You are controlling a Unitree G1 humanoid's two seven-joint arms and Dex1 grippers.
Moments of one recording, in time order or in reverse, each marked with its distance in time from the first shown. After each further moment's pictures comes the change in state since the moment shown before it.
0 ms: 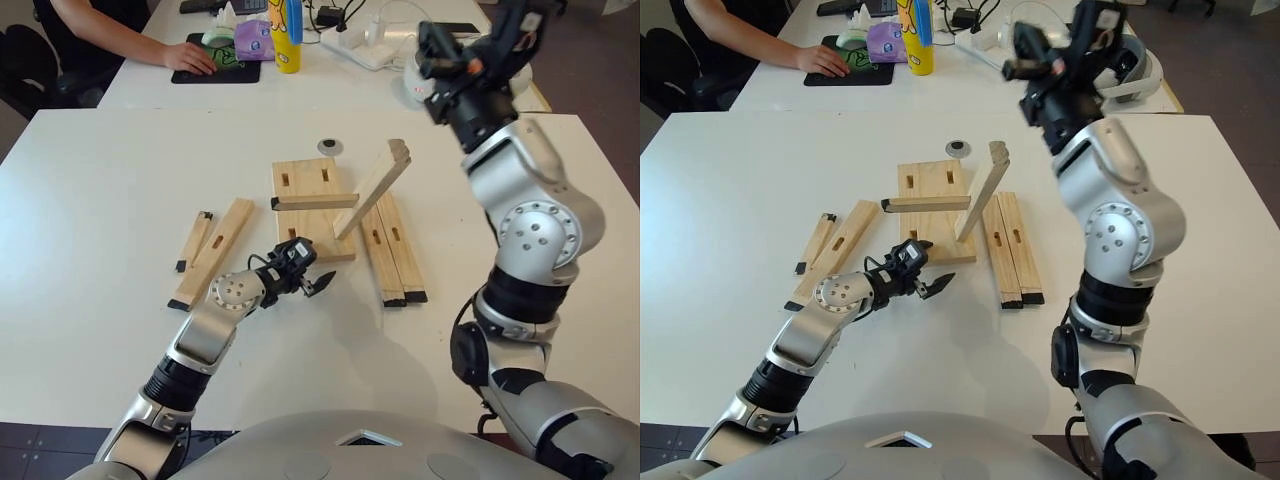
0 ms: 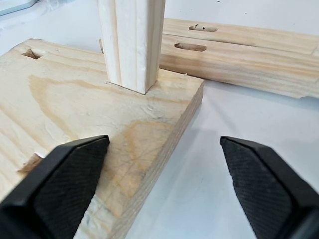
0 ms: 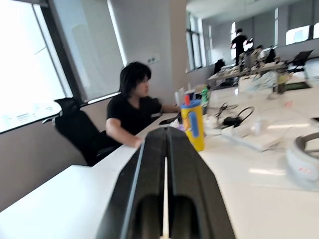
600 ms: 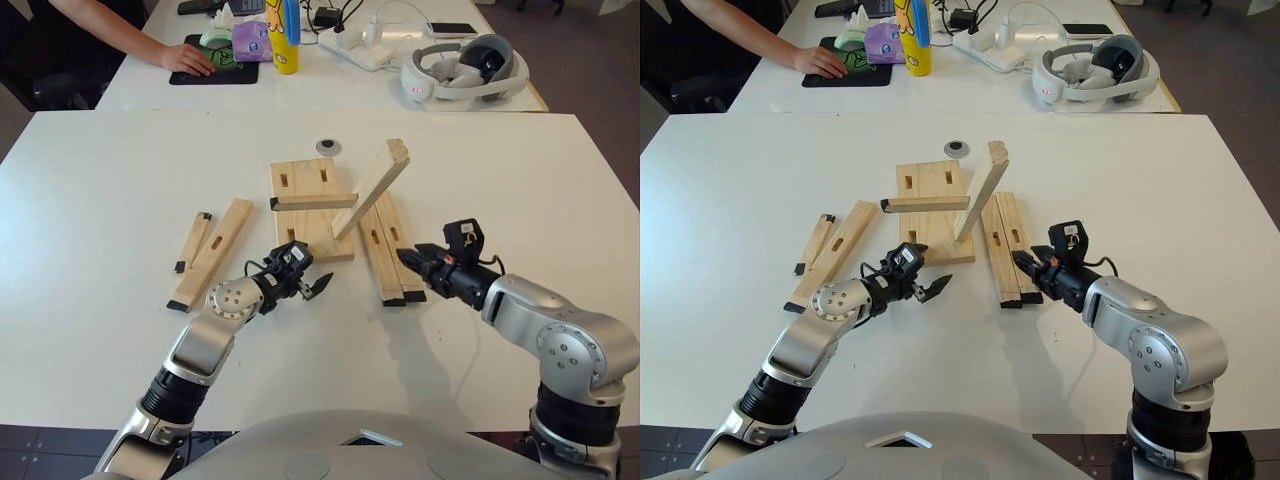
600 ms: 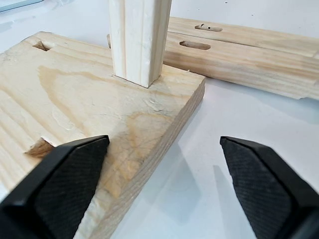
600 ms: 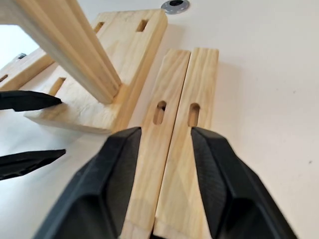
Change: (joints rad) left arm 0.052 -0.006 0.012 -0.066 -0.001 0.037 0.038; right arm 0.659 -0.119 -0.009 -0.326 0.133 0.556 0.112
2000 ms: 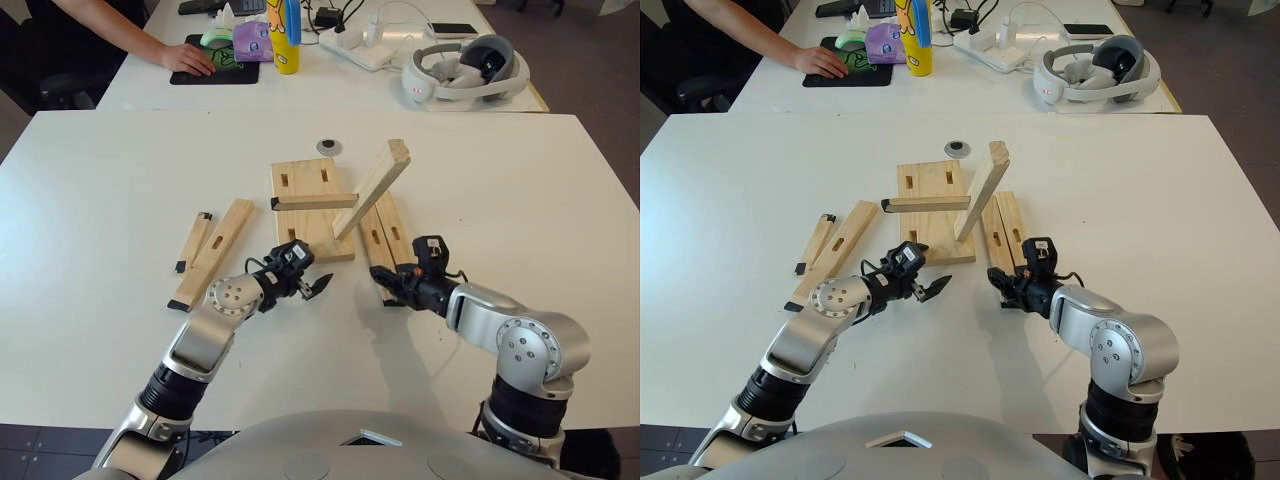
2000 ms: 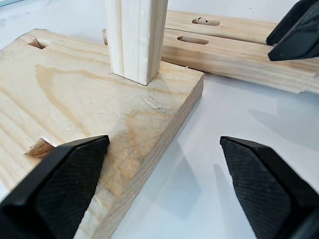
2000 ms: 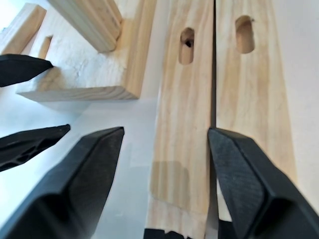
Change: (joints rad) left arm -0.025 0.010 -0.010 -0.022 0.003 0.056 -0.012; right arm -0.068 0.223 0.048 0.032 -0.155 0.183 -0.071
